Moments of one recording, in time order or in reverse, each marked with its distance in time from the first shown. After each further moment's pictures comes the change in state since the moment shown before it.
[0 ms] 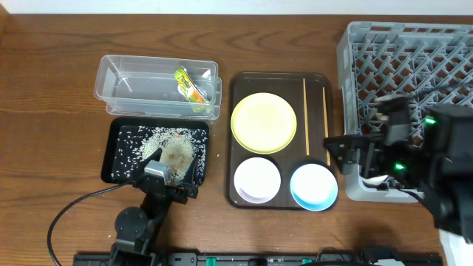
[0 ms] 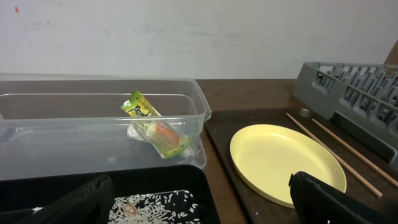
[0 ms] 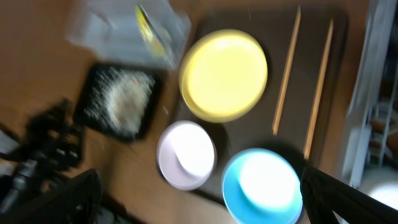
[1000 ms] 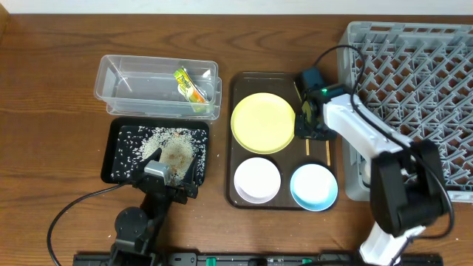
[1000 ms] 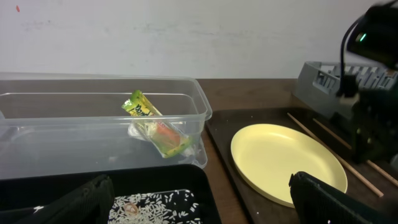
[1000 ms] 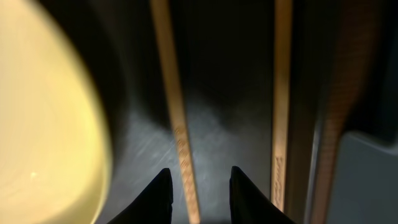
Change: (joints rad) left arm 0.000 0.000 0.002 -0.003 -0.003 0.000; right arm 0.230 0.910 -0.006 0.322 0.557 0.313
